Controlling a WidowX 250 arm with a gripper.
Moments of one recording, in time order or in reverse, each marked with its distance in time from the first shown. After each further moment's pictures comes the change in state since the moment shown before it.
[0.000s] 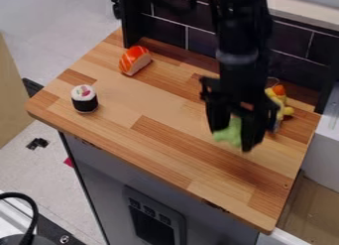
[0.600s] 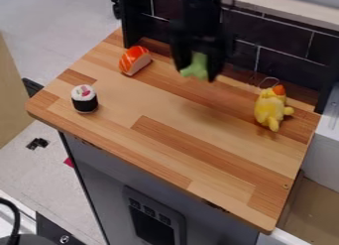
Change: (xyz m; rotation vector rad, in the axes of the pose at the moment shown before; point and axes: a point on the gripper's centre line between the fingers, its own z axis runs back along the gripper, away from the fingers) arm 0.043 0.092 0.019 0.129 -0.072 0.240
